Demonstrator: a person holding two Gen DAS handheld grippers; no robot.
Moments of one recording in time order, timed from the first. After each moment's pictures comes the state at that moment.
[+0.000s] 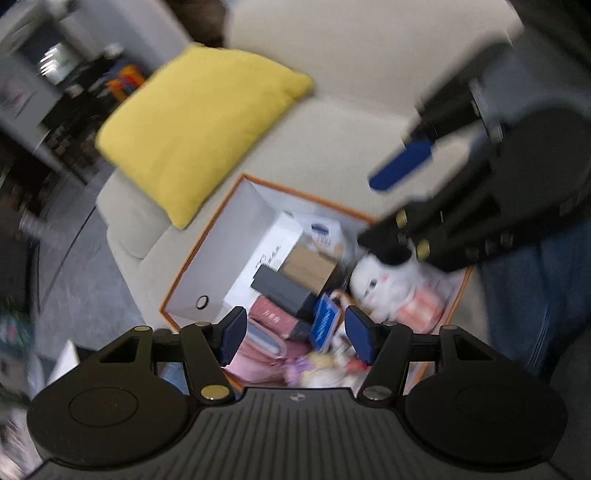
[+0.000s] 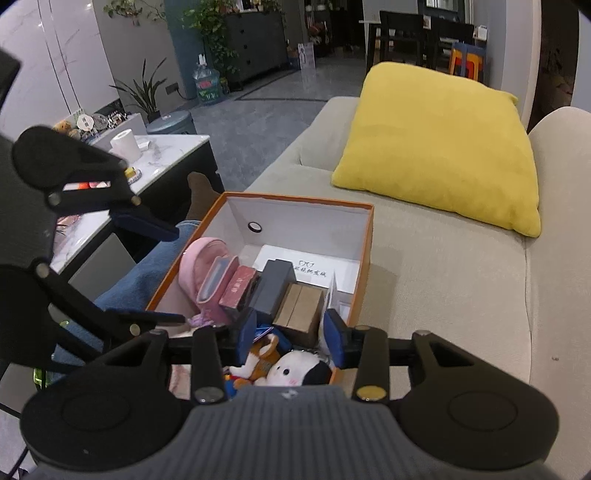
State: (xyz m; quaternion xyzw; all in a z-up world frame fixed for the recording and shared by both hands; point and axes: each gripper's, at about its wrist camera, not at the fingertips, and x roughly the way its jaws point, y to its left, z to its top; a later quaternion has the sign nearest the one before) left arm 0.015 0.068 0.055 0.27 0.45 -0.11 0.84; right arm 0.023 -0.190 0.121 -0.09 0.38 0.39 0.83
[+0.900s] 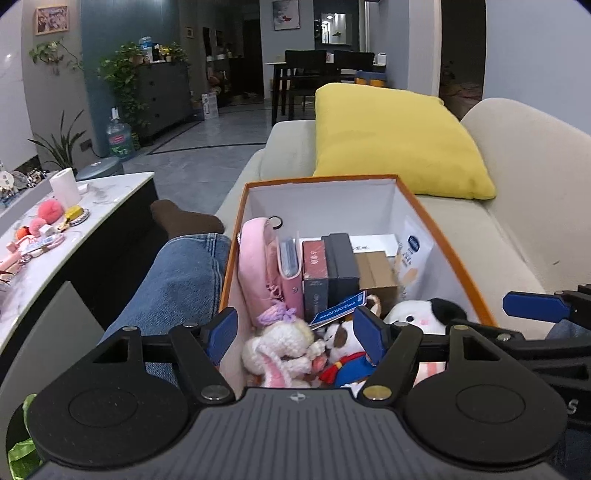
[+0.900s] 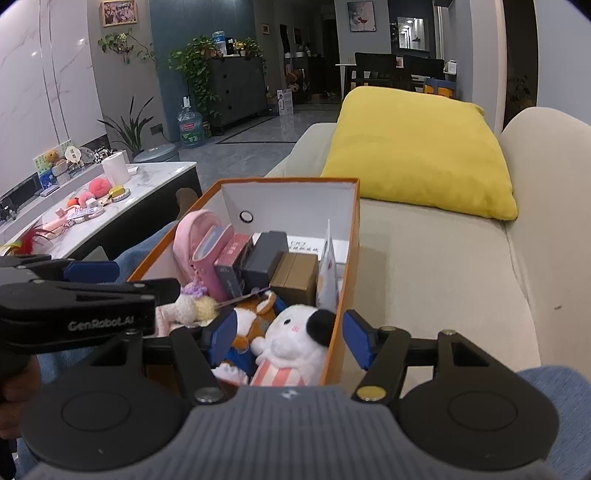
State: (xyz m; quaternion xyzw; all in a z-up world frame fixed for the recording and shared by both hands) left arm -0.058 0.081 -0.023 -0.04 0.34 0.19 0.92; right arm -0.036 -0.217 0.047 -0.07 0.31 0.36 0.88
